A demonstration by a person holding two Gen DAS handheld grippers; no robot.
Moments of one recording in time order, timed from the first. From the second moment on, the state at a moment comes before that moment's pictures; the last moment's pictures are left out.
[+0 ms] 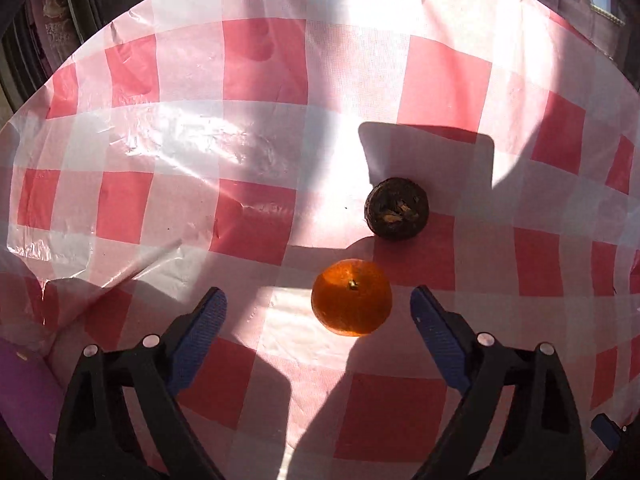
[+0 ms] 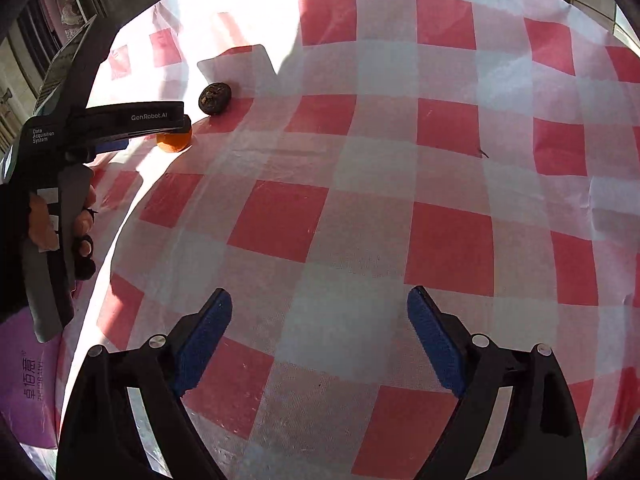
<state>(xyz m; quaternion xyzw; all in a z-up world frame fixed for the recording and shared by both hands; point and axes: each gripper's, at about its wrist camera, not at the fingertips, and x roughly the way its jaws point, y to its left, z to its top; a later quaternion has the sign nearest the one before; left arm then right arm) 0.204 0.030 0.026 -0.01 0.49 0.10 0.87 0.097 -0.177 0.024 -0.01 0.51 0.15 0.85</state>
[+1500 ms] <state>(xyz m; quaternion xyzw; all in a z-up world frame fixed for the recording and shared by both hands) 0.036 0.018 0.015 -0.01 0.49 0.04 0.87 0.218 -0.068 0.027 -0.05 0.43 0.14 0.89</state>
